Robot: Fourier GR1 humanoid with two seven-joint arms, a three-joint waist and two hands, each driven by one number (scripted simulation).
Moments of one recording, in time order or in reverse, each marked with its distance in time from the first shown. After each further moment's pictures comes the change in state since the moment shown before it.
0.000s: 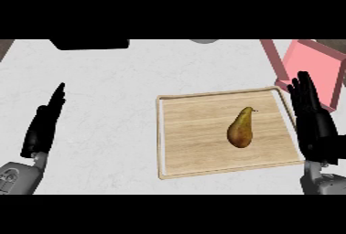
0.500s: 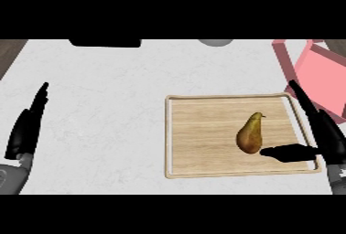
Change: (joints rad) left arm 0.018 0.045 0.049 0.039 -0.066 0.010 -0.051; right arm 0.008 -0.288 0.130 0.038 0.306 0.127 0.142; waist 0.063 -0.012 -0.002
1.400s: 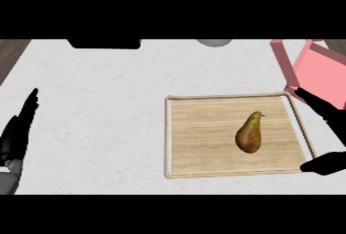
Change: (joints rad) left arm 0.049 -0.010 0.088 0.045 -0.008 -0.064 -0.082; right arm 0.008 -0.224 -0.016 0.008 0.089 0.274 -0.089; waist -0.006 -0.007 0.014
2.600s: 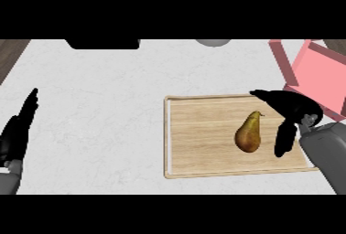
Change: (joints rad) left arm 0.017 -0.064 0.087 -0.043 -0.091 -0.064 0.041; right arm -0.393 0.225 0.161 0.235 0.185 0.530 0.419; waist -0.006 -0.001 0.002
